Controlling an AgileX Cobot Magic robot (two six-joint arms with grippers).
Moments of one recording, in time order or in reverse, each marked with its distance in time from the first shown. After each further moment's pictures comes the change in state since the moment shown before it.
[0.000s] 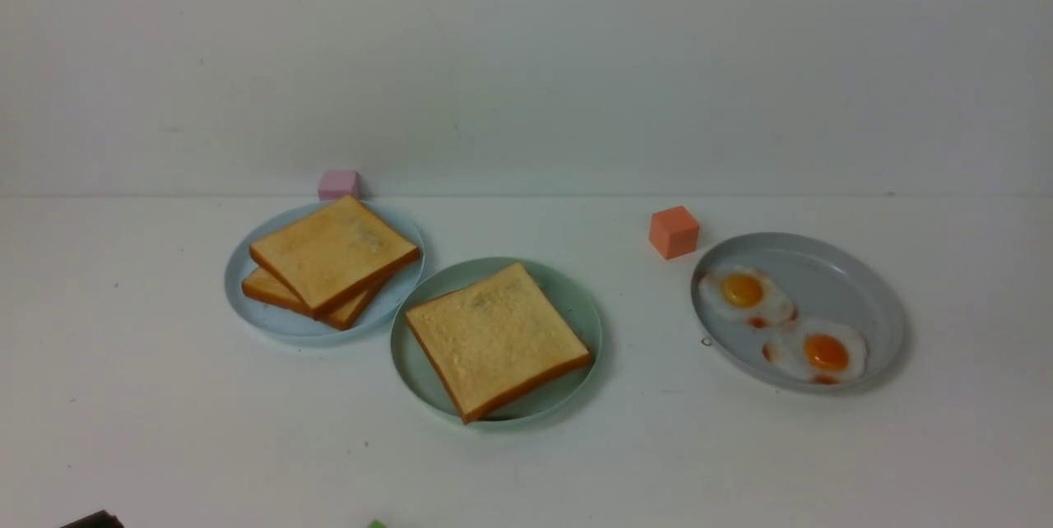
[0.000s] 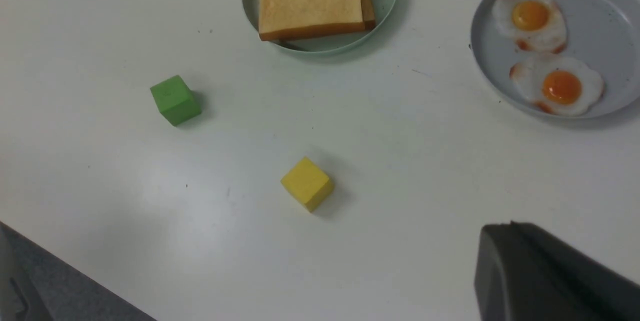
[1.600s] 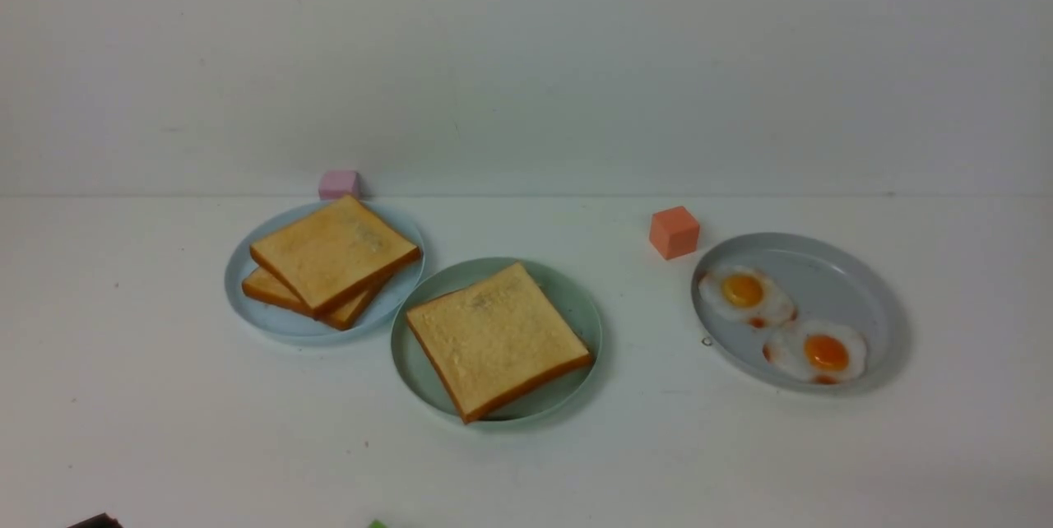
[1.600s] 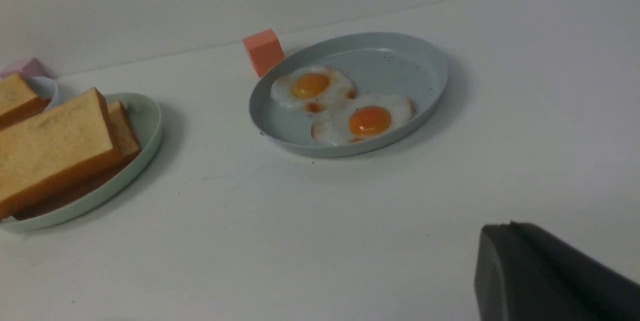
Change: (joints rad) right arm -0.688 -0.703 1.107 0.147 -0.881 -0.104; left arm 0.000 -0.001 0.000 0.000 0.011 0.000
